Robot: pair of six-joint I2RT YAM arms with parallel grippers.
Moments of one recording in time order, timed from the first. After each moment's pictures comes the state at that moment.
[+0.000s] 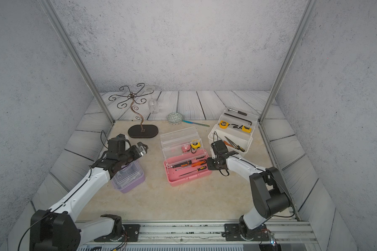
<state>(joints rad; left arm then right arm) -0.19 1.18 0.84 -0.32 0.12 -0.65 0.40 1.57 0.93 -0.47 -0.11 0.26</state>
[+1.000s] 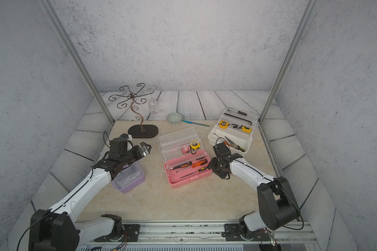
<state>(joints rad) -0.23 1.18 0.82 -0.28 0.15 -0.66 0.41 1.45 0.89 -0.59 -0.12 0.99</state>
